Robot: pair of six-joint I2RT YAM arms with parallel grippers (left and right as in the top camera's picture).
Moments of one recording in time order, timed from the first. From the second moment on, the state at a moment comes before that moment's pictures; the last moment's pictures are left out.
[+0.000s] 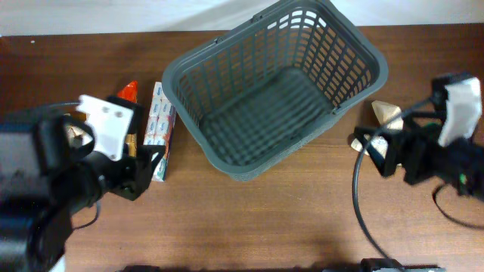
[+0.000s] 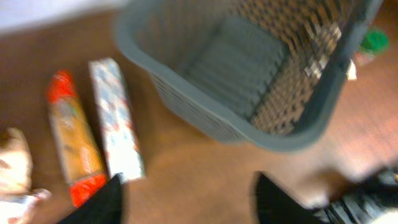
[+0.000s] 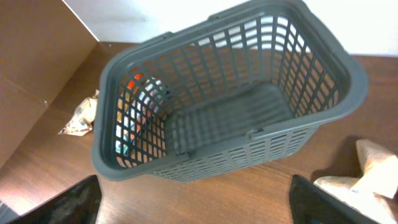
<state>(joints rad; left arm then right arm) -0.07 1.16 1.84 -1.53 0.33 0.17 -0.05 1.17 1.94 -1.44 -0.53 -0.02</state>
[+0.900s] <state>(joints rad) -1.03 1.48 1.86 -1.59 0.05 -0.02 -0.05 1.67 2.00 -1.30 -0.42 0.03</state>
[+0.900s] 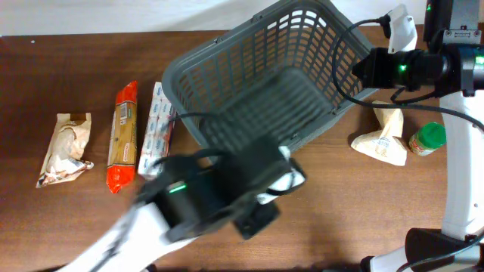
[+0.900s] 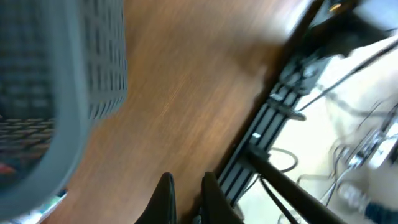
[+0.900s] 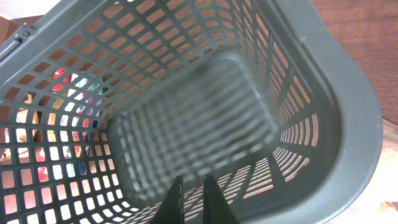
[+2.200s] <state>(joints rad) -0.90 1.67 1.84 -1.57 0.02 0.09 -0.05 1.80 2.00 -1.38 -0.31 0.04</state>
